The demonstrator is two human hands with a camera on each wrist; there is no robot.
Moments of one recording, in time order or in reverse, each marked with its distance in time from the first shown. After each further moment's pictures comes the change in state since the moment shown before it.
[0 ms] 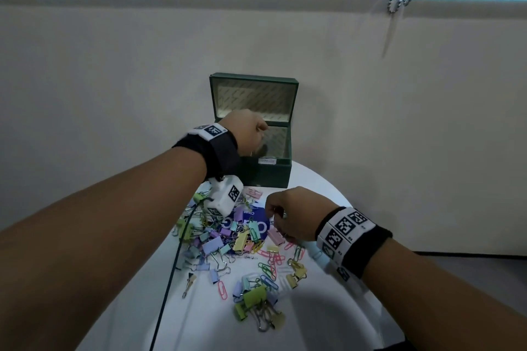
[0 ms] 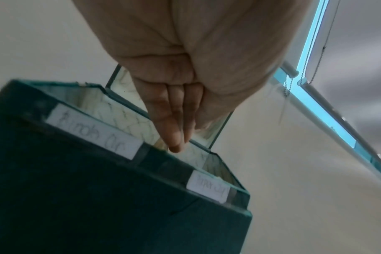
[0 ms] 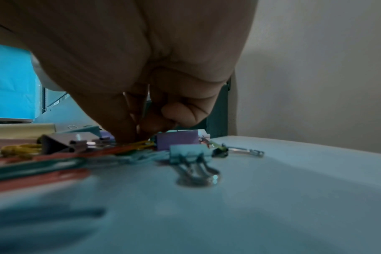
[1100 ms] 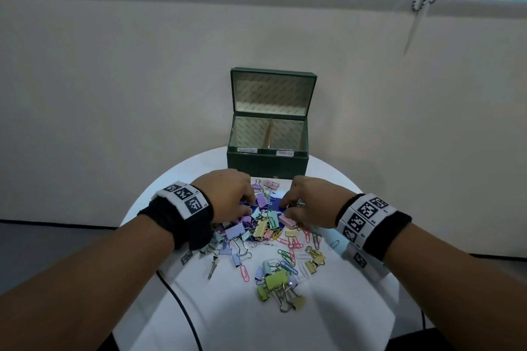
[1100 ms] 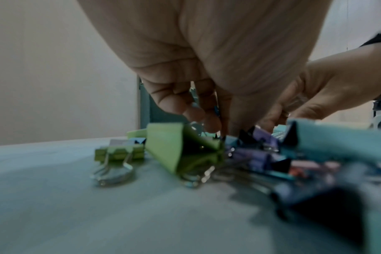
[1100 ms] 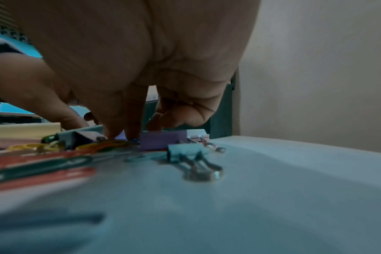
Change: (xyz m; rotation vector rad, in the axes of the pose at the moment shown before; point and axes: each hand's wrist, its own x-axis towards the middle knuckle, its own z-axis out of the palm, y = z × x) left_hand -0.123 -0.052 0.039 0.257 -0.262 0.188; right_hand 0.002 -0.006 -0.003 -0.111 -0.066 -0.052
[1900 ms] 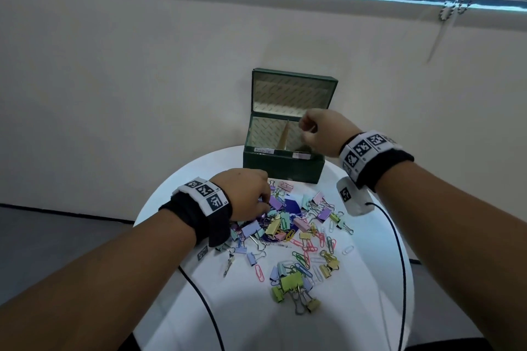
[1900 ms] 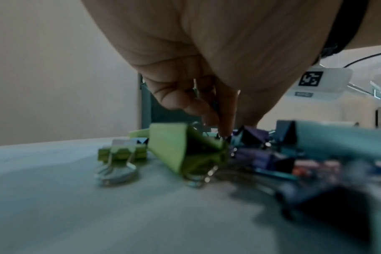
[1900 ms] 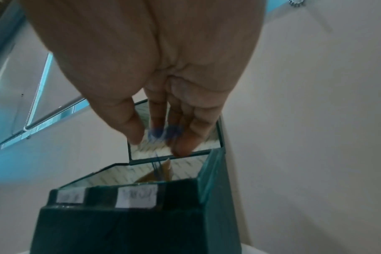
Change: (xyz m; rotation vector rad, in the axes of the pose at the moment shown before) left_hand -0.005 0.003 -0.005 -0.020 0.022 -0.016; right_hand 0.061 0.002 -0.087 0.170 0.425 0.124
